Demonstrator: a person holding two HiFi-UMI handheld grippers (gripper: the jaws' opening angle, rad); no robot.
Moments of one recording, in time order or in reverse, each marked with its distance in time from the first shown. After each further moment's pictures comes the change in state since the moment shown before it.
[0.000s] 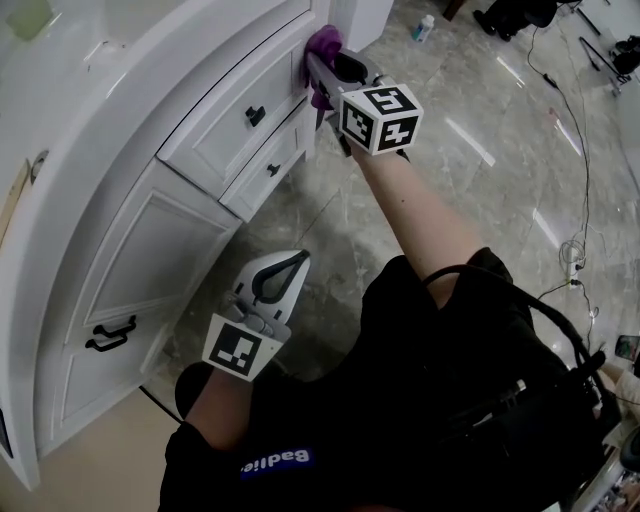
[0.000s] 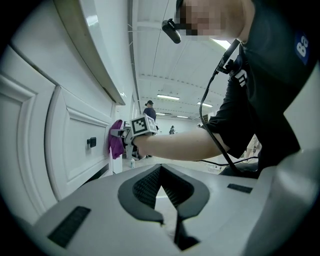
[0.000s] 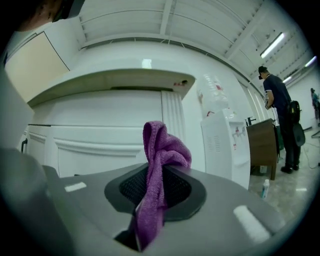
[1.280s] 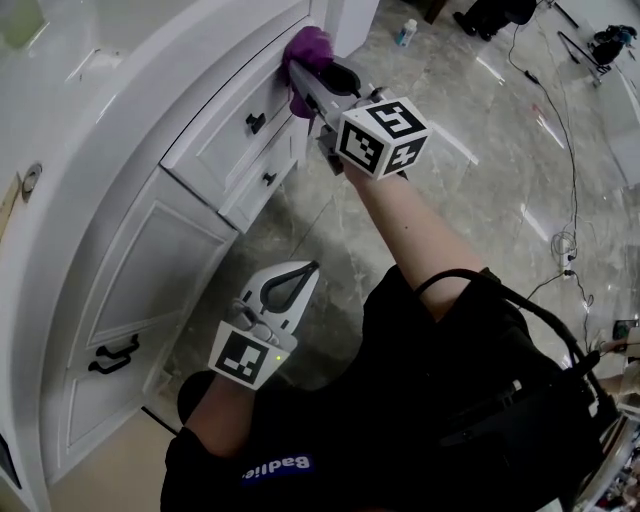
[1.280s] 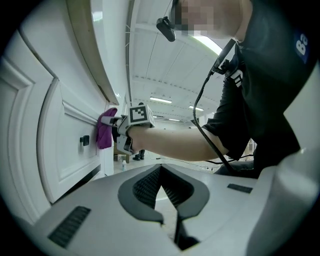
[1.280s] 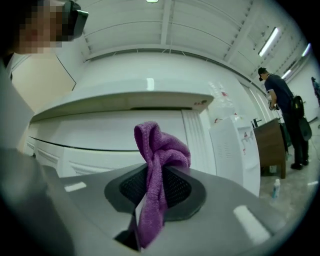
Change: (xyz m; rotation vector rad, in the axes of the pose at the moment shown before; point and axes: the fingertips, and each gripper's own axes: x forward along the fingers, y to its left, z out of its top) left arm -0.004 -0.004 -0.006 0.034 -0.036 -0.114; right arm -0.014 0.052 0.039 0.047 -0.104 0.074
